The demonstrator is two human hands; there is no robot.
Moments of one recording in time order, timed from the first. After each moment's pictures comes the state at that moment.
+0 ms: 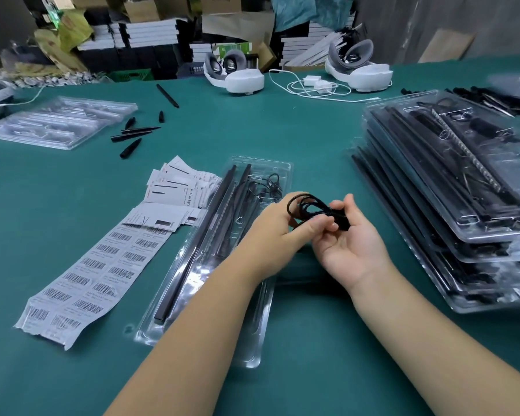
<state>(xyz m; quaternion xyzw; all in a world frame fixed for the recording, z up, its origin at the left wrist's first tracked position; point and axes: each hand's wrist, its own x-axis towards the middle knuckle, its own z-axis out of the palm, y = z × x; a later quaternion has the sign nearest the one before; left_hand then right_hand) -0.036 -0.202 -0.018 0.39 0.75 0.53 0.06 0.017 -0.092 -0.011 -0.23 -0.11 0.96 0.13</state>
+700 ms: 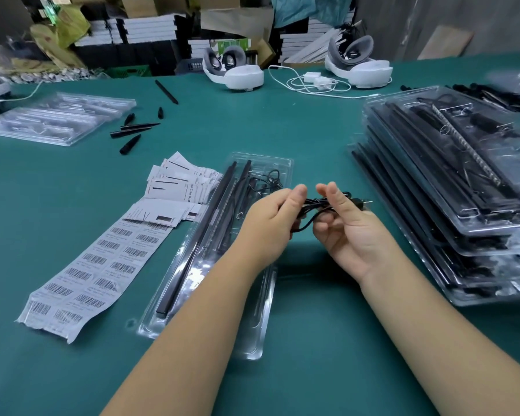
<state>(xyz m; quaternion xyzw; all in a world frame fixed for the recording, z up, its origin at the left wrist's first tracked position) -0.036 -0.203 -0.015 0.29 0.73 0.61 0.09 0.023 -0.087 -0.010 -0.14 -0.40 0.90 0.13</state>
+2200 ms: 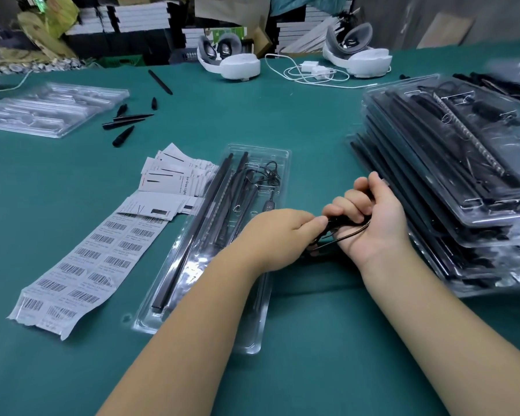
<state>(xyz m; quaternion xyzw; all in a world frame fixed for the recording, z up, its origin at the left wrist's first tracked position) -0.030 -0.204 -0.010 0.39 0.88 0.24 0.14 0.019 -0.075 -0.010 -0.17 -0.21 0.94 0.21</state>
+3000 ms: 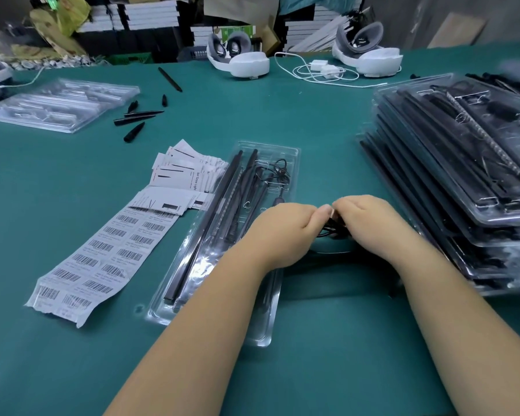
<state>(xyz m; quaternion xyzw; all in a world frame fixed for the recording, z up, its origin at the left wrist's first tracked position) -0.028 -0.206 -0.010 0.41 0.87 0.26 0.08 0.026 -0.066 -0.006 -0.19 -0.92 0.35 0.05</state>
